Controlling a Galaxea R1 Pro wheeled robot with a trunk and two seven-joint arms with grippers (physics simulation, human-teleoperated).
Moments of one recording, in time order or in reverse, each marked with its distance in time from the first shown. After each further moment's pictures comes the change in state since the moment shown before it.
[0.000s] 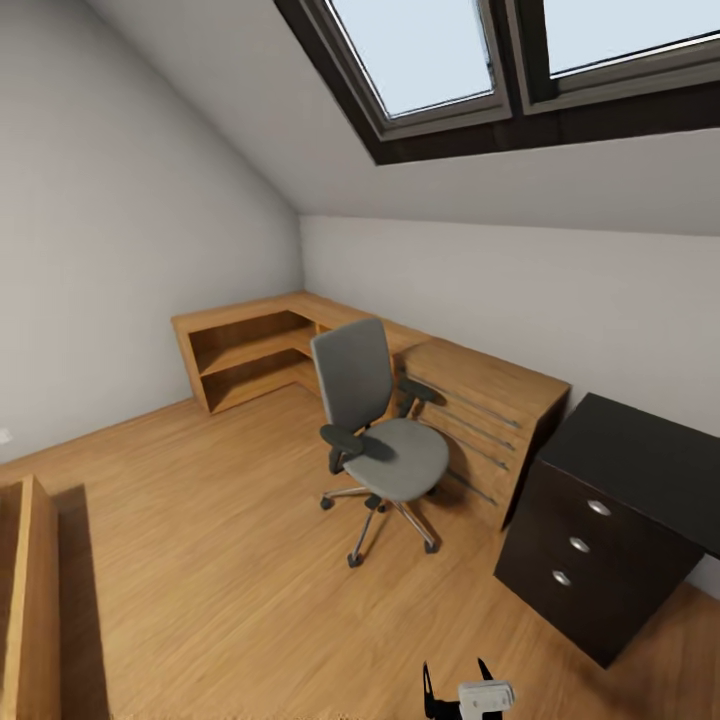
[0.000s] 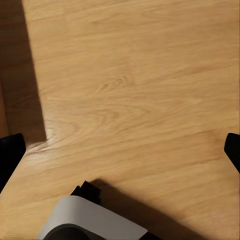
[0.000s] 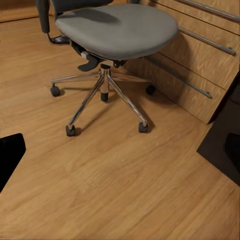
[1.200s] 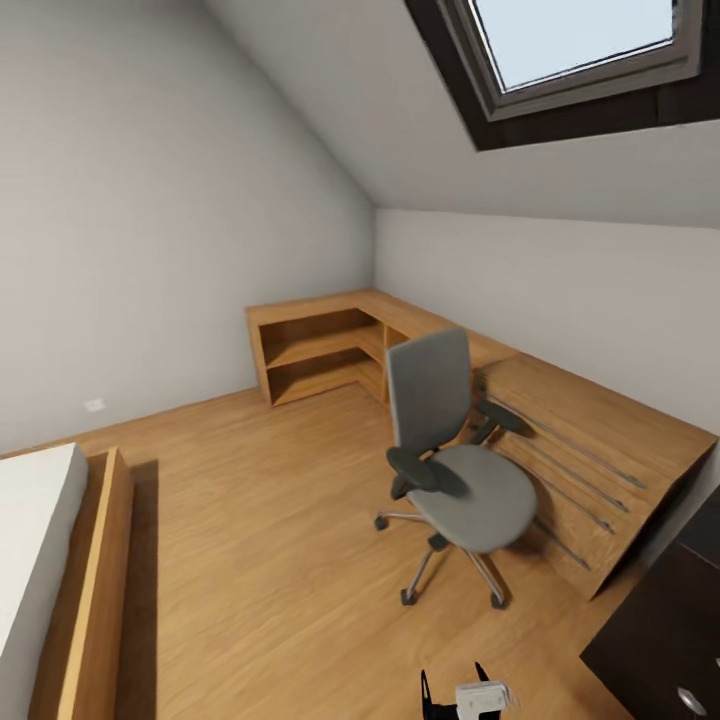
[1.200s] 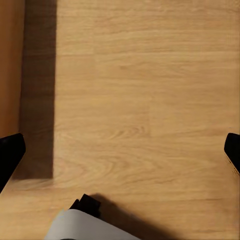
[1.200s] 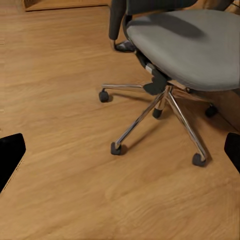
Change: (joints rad) left arm 0.000 0.000 -0.034 0.000 -0.005 -0.074 0.000; right arm 0.000 0.001 0.006 -0.003 0.007 0.055 0.008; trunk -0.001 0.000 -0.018
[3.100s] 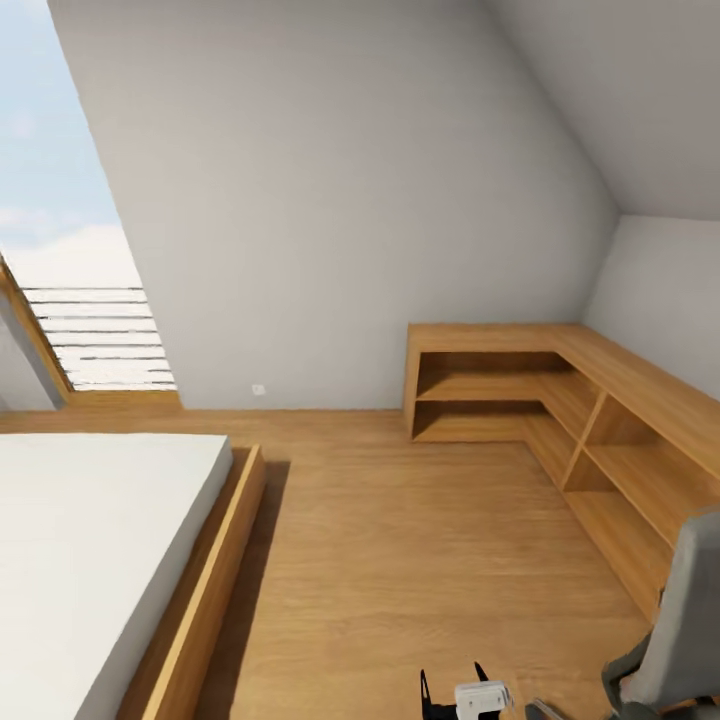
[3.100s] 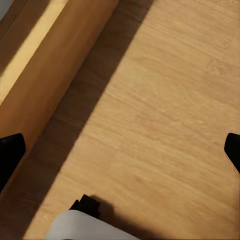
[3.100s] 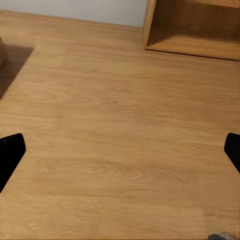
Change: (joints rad) left arm 0.000 0.000 -0.002 0.000 -0.001 -0.002 -0.001; right arm 0.000 0.001 0.001 0.000 0.000 0.000 0.000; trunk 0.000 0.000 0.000
